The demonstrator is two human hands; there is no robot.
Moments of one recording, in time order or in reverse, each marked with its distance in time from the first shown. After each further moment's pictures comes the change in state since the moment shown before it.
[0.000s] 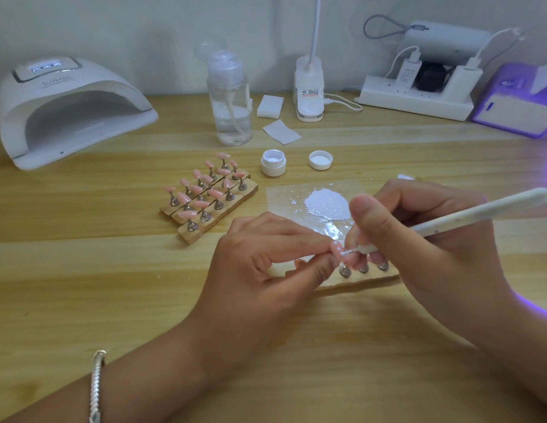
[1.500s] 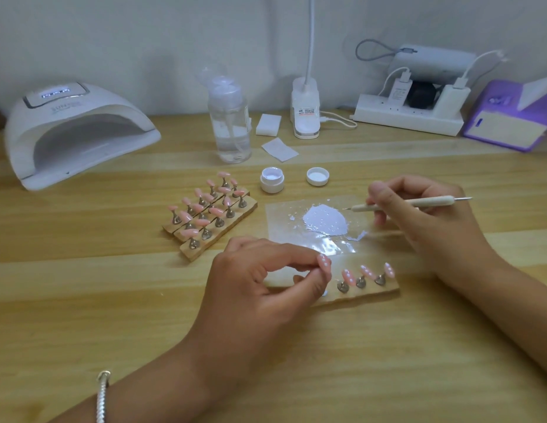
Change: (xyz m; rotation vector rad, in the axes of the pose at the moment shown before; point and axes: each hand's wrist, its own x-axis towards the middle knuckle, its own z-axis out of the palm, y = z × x) left_hand -0.002 0.002 -0.001 0.043 0.065 -0.101; right_hand 0.031 0.035 -0.046 -0.315 0.131 0.189
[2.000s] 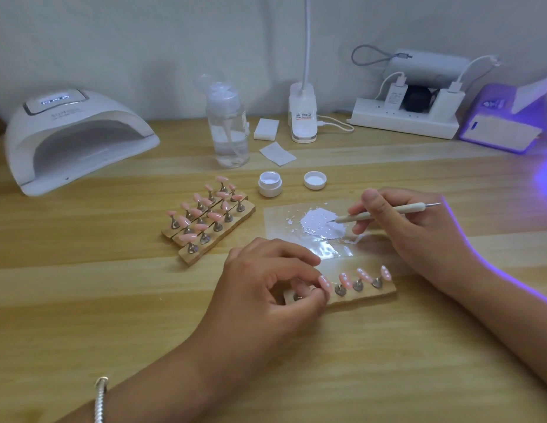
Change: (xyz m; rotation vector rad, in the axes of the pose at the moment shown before) left_hand 0.003 -0.004 0.004 0.044 -0.120 -0.049; right_hand -0.003 0.005 0.004 -0.099 -0.044 -0.008
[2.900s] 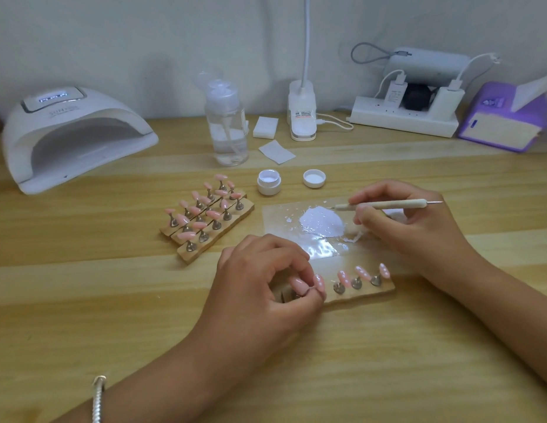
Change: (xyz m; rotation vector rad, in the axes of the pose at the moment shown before) left_hand 0.000 0.001 -0.001 0.084 0.008 -0.021; right_hand 0.000 0.000 -0.001 0.115 -0.027 0.013
